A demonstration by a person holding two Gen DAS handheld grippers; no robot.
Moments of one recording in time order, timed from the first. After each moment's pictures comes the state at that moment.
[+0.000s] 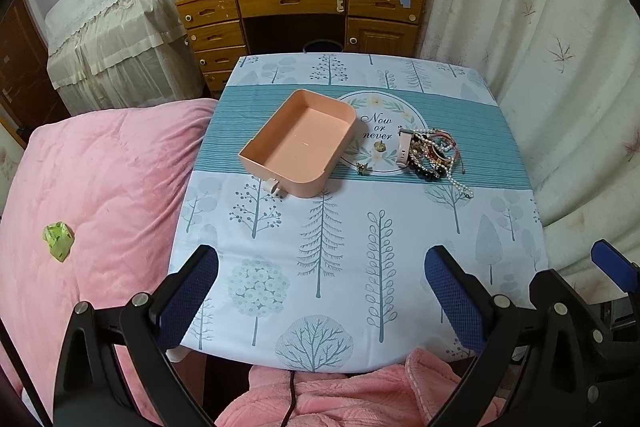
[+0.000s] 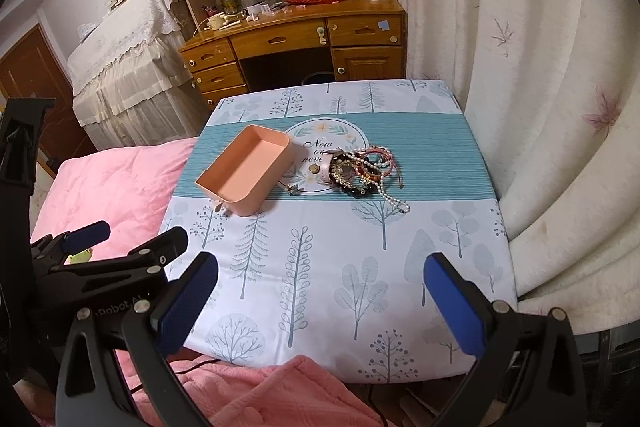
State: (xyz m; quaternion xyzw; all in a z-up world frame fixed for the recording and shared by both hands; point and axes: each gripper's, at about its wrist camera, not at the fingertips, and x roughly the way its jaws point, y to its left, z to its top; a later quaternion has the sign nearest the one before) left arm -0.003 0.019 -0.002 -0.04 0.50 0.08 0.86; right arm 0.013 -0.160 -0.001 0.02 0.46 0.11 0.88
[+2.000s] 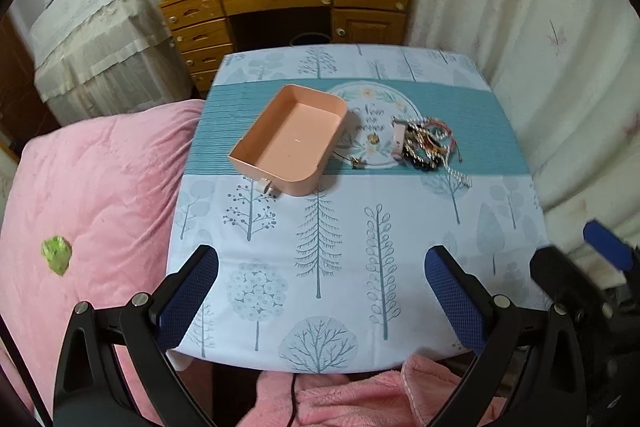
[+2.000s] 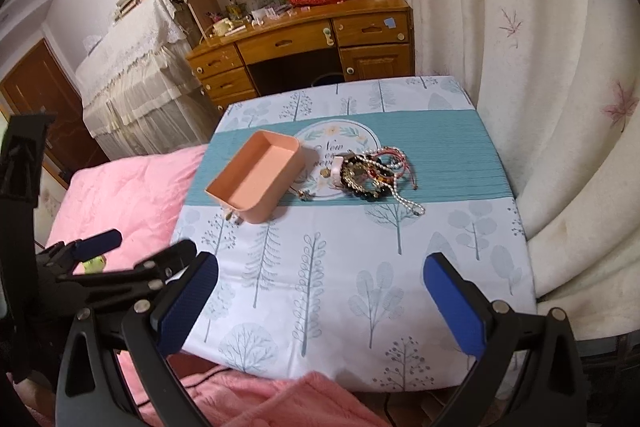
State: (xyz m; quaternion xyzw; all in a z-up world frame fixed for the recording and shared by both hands) left arm 0.008 0.020 -0.012 -0.02 0.52 0.05 0.85; right arm 0.024 -0.163 -0.013 0.05 0.45 0.12 0.88
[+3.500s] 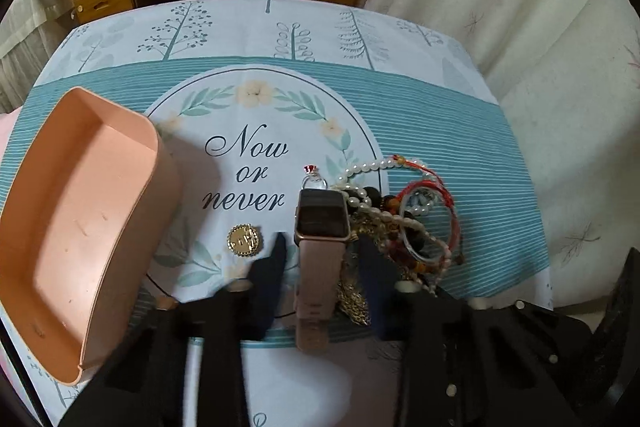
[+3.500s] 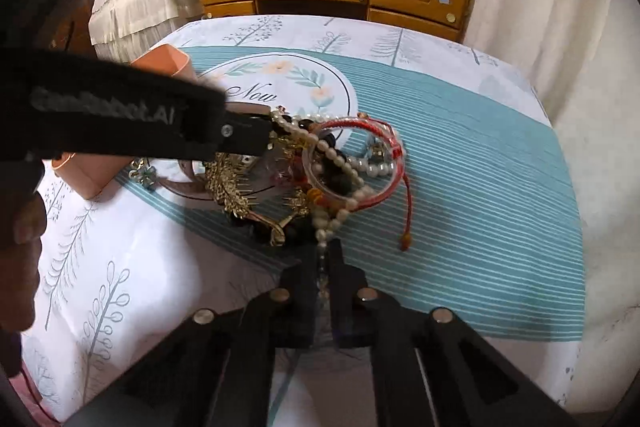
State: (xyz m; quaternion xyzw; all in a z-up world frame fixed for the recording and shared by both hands) left arm 0.246 -0.050 -0.201 -0.11 0.54 -0.05 0.83; right arm 0.221 -0.188 -0.216 -0.10 0.47 0.19 0.86
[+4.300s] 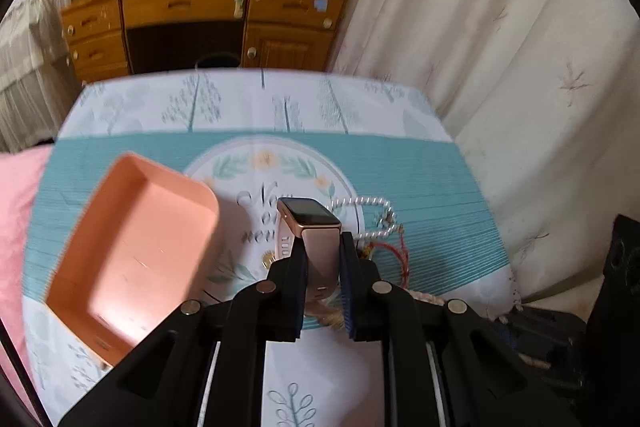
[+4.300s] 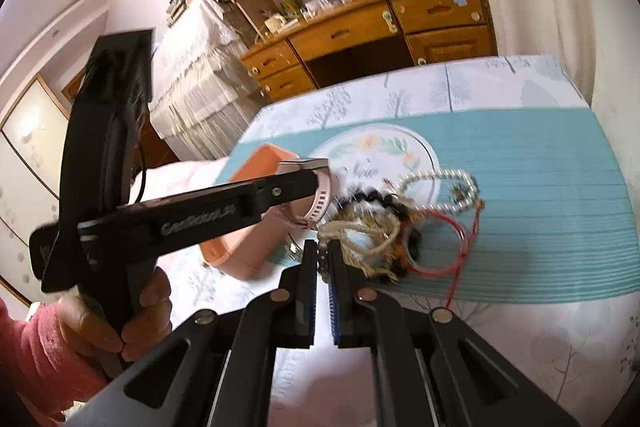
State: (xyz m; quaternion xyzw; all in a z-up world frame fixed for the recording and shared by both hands) left arm 0.207 -0.014 -0.116 -0.10 0.46 -0.10 0.88; right arm 0.194 -0.185 -0.132 0.11 0.42 0.29 0.85
